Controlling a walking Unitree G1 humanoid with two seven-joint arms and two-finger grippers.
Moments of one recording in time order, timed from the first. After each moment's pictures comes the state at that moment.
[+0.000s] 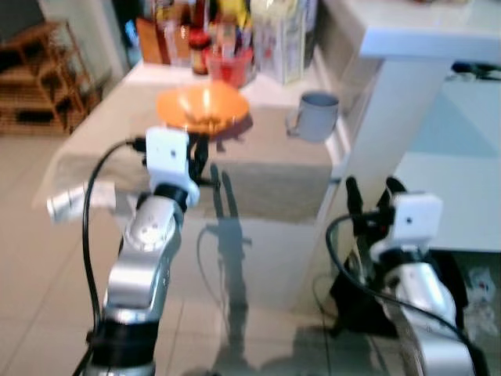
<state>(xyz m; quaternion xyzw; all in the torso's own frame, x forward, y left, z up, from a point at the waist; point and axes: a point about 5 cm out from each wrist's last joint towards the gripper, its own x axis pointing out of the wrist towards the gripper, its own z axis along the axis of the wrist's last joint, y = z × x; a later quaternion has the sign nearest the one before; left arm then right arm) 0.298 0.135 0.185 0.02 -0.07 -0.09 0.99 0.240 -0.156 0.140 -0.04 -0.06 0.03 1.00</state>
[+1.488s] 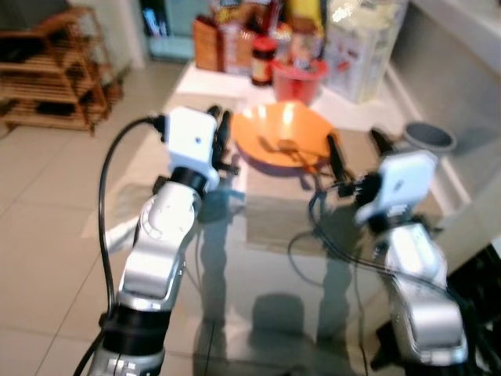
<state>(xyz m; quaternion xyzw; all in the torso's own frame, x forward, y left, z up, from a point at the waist) 0.302 0.108 0.214 0.07 -0.15 -0.13 0.98 0.268 -0.133 0.204 -0.06 -0.20 0.08 0.98</state>
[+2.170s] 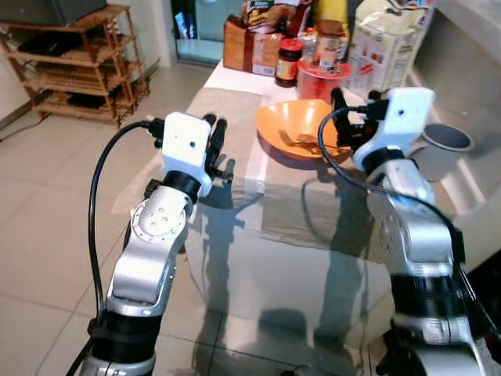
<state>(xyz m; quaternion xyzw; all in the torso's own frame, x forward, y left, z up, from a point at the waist) 0.297 0.116 0.207 0.08 -0.11 -0.13 0.98 0.343 -0.144 0.217 0.02 -0.10 0.06 0.99</state>
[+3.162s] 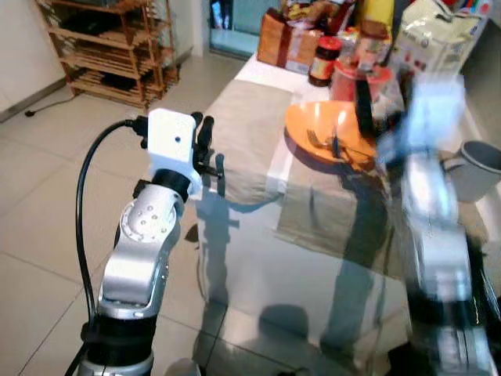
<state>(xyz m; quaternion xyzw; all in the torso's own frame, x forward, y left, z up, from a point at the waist) 0.297 0.126 0.212 0.05 -0.11 -0.10 0.99 0.303 -0.165 0.211 -0.06 -0.19 0.02 0.98</state>
